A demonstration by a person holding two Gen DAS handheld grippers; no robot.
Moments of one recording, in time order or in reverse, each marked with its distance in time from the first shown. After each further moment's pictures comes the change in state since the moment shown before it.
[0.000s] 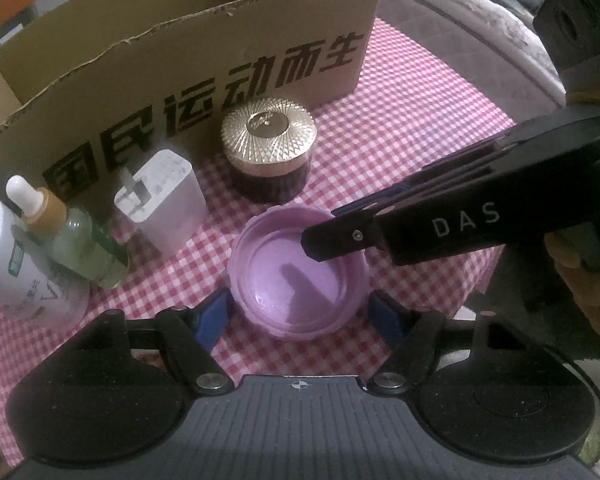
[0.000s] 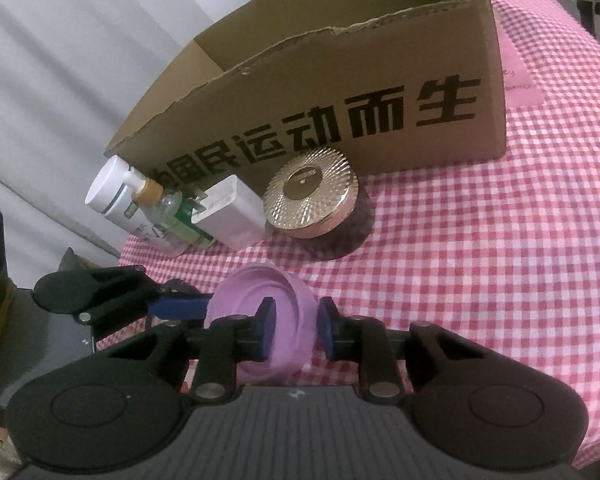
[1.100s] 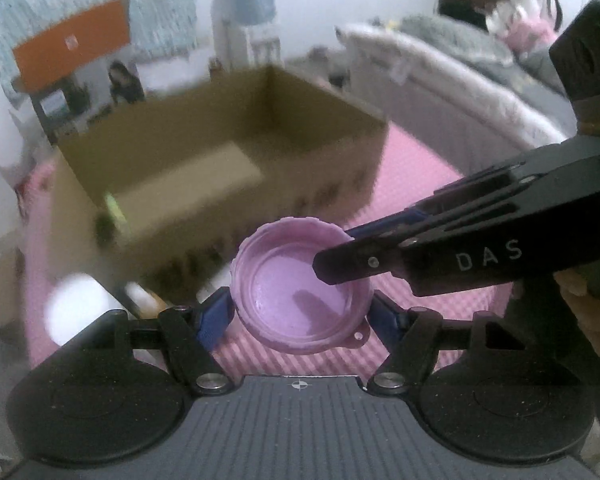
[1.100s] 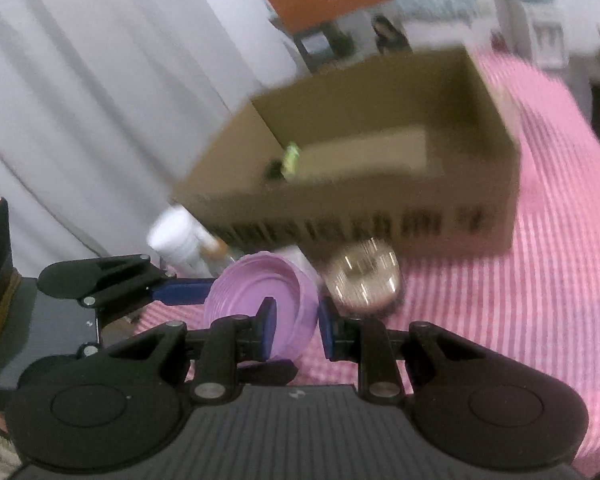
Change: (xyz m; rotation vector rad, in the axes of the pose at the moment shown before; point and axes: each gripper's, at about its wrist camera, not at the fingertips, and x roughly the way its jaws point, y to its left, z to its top) left arm -0.085 0.002 0.021 0.001 -0.249 0.090; right arm -0.056 0.054 0.018 -0.139 -0.154 -0.002
